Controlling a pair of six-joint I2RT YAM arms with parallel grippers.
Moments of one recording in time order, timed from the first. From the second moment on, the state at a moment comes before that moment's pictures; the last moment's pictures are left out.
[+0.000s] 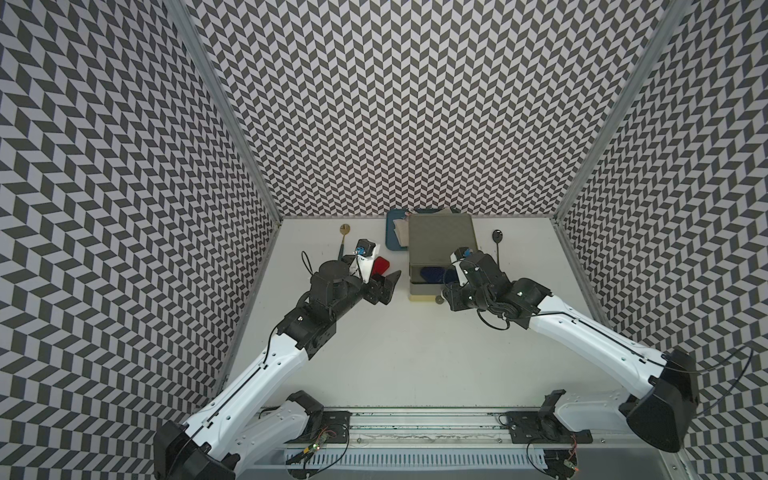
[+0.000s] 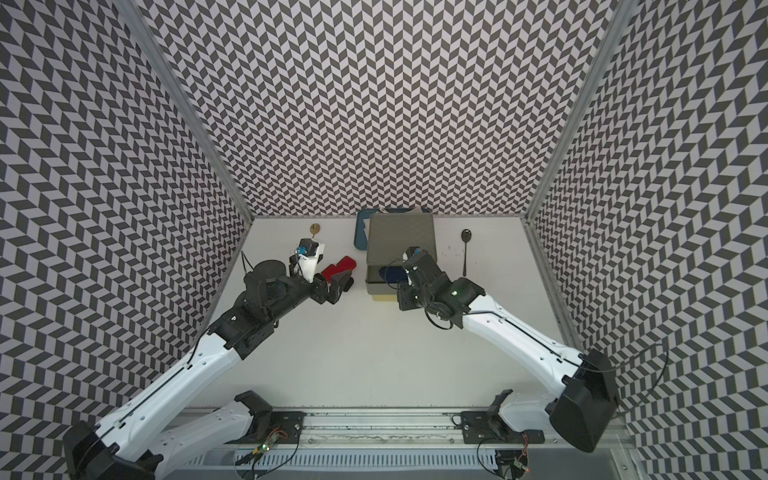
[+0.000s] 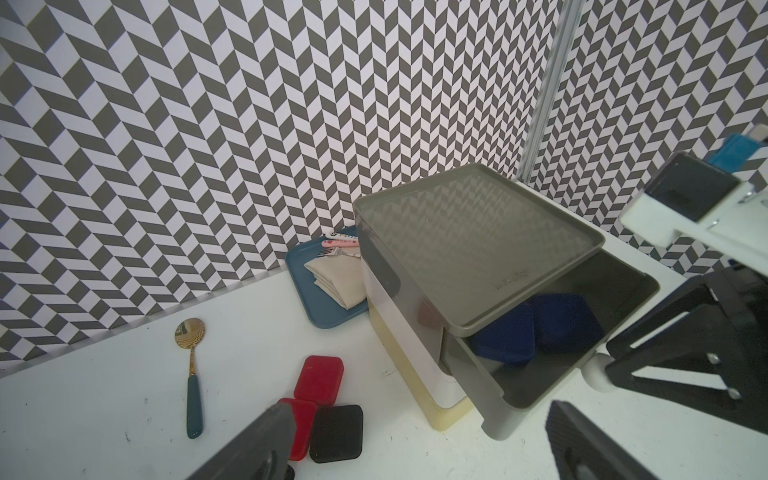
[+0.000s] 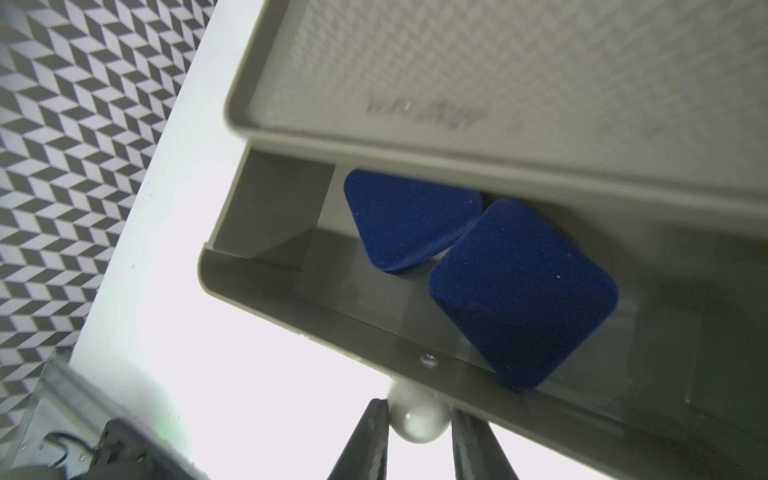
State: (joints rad) left arm -0.55 0.97 0.86 -0.16 0.04 -0.01; right arm 0.72 1.33 1.15 -0.63 0.07 0.49
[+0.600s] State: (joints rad) left arm -0.51 0.98 0.82 -0.15 0.04 -0.02; right arm 0.70 1.39 1.13 -0.44 0.14 0.46
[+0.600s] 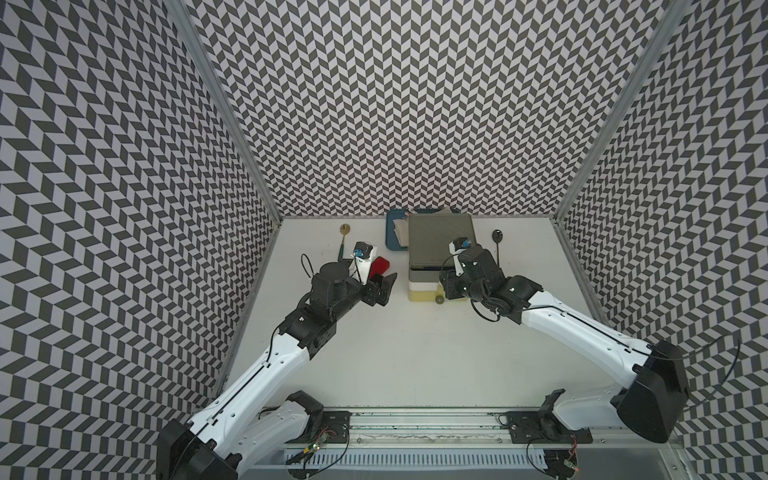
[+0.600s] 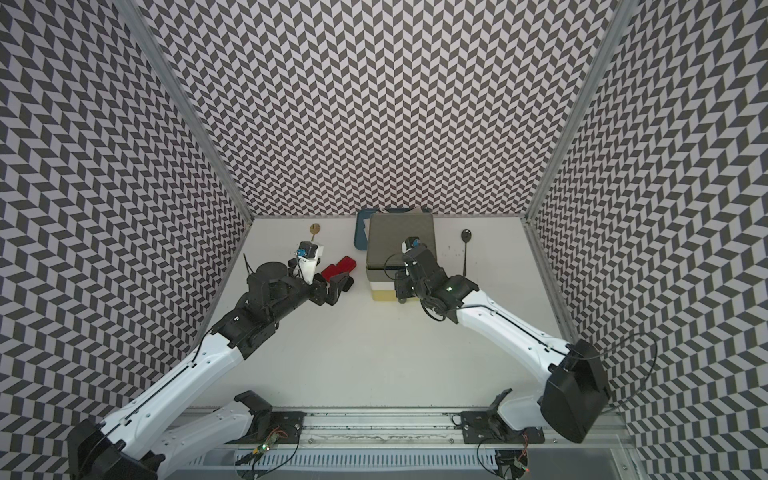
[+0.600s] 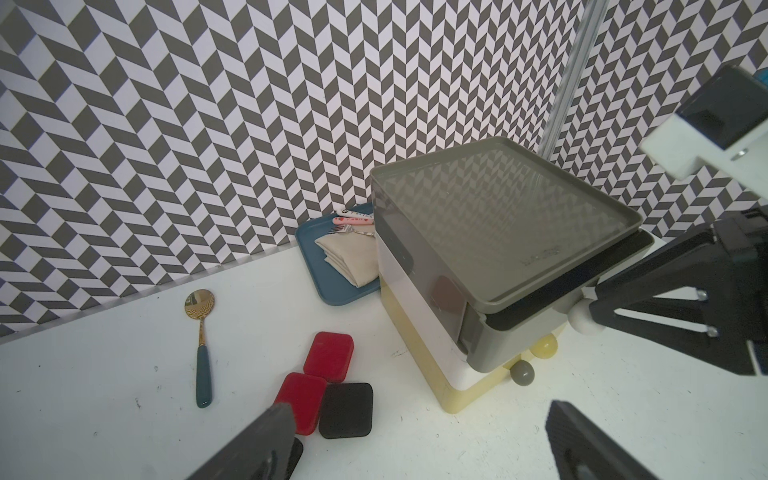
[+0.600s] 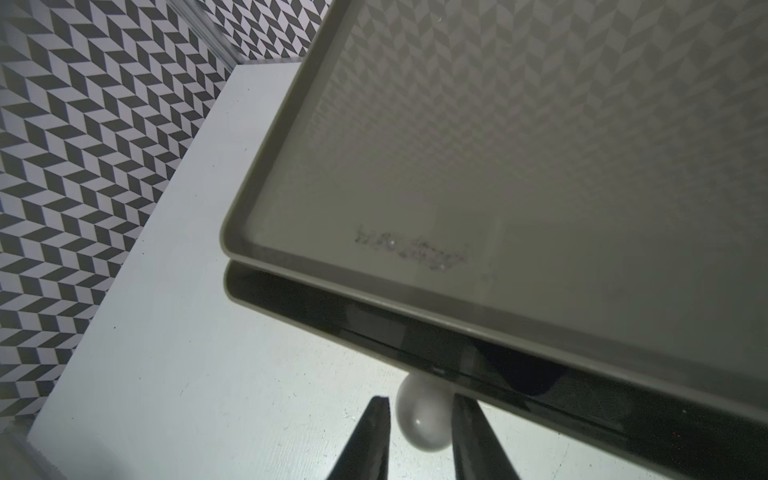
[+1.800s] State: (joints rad) left arm -0.45 0.98 0.79 -0.10 0.10 -0.10; right arm 0.69 1.12 0.82 -0.28 0.25 0.47
